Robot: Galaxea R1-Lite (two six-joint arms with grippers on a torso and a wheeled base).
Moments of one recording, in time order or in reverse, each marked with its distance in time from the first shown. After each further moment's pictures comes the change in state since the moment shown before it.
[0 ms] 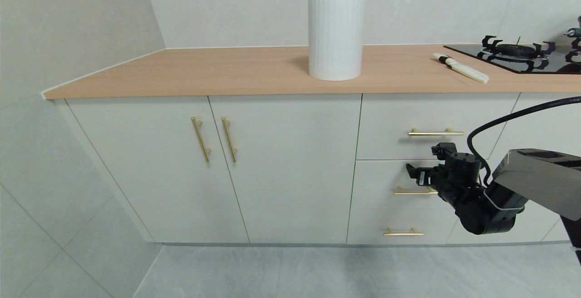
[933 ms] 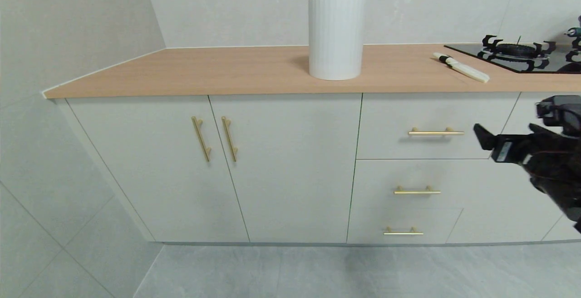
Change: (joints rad) left arm 0.000 0.000 0.000 0.000 0.000 0.000; right arm -0.004 -0.811 0.607 -0.088 -0.097 -0.112
